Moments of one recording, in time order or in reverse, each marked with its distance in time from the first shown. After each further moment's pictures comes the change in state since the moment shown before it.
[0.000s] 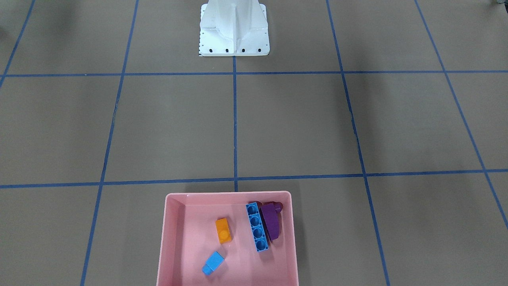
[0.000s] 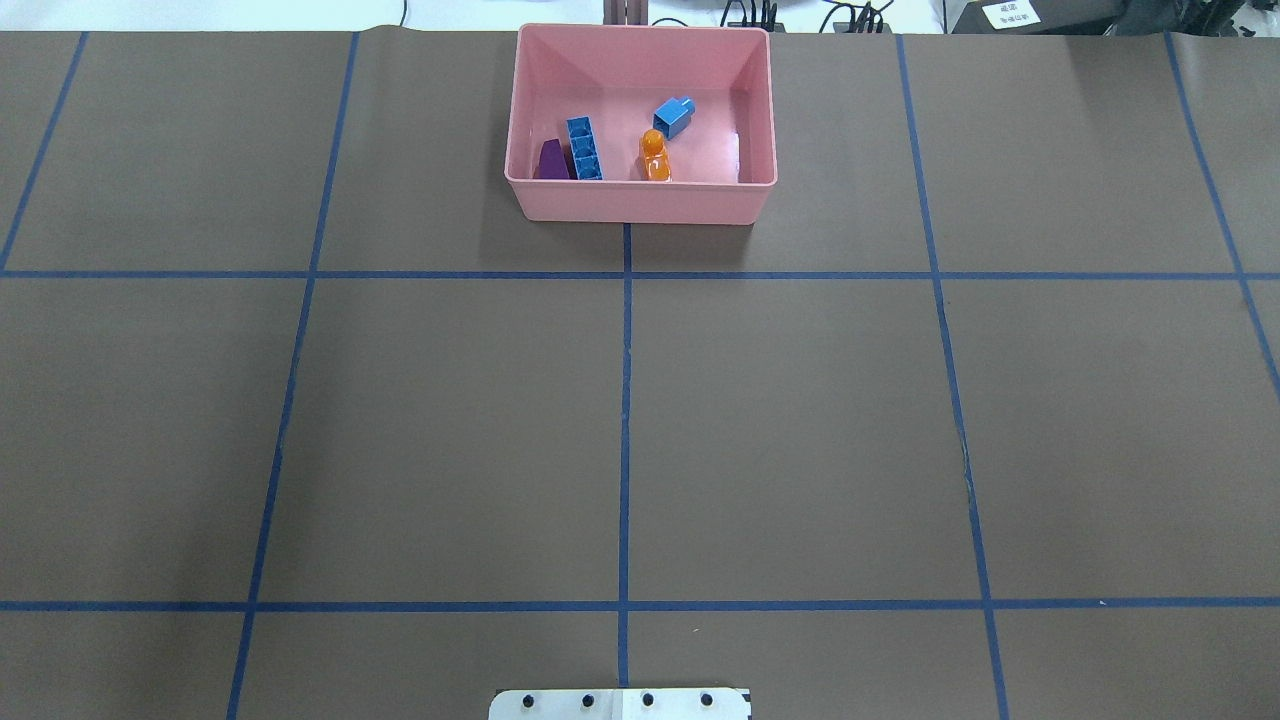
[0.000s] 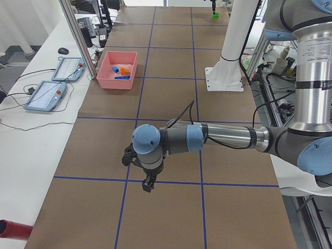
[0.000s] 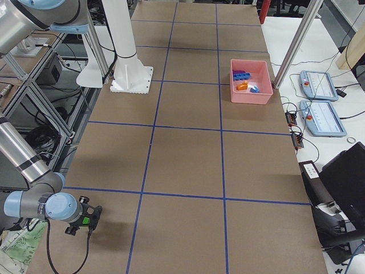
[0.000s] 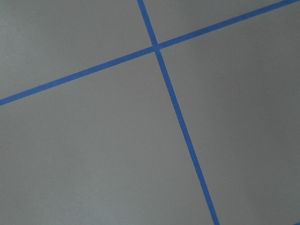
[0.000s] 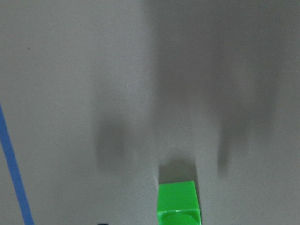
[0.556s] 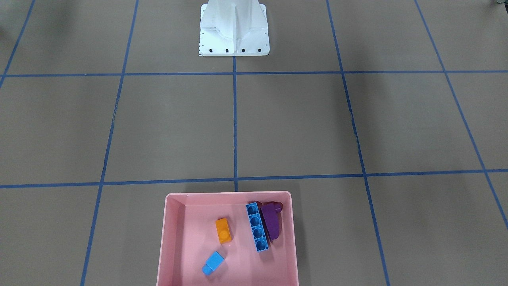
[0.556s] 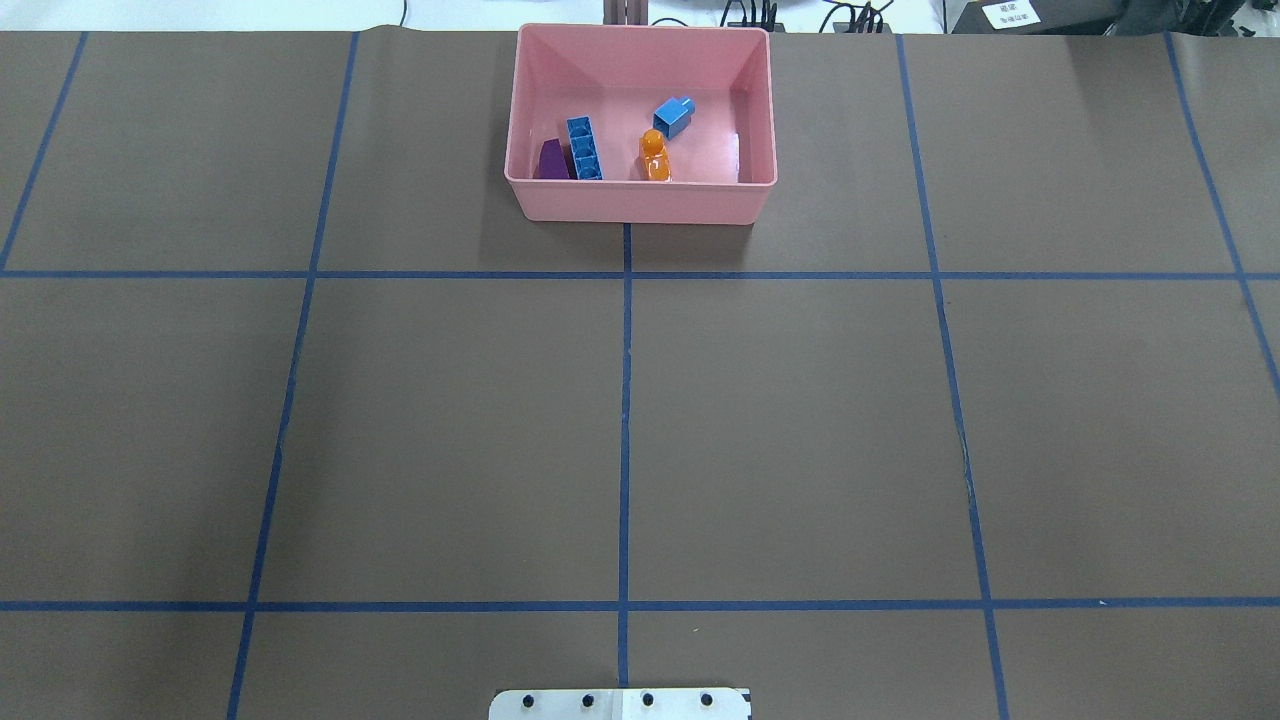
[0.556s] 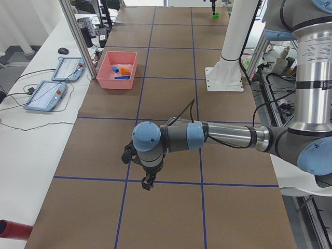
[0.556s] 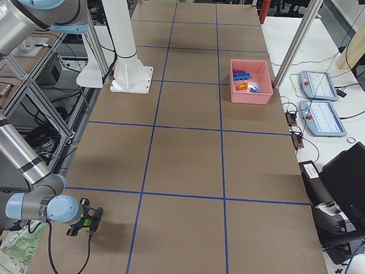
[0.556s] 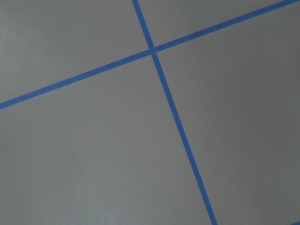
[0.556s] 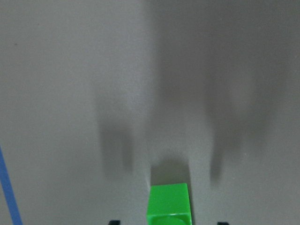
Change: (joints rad) left arm -0.001 0.000 -0.016 0.002 0.000 0.000; right arm 0.000 0.013 -0.034 0.001 0.003 -0.030
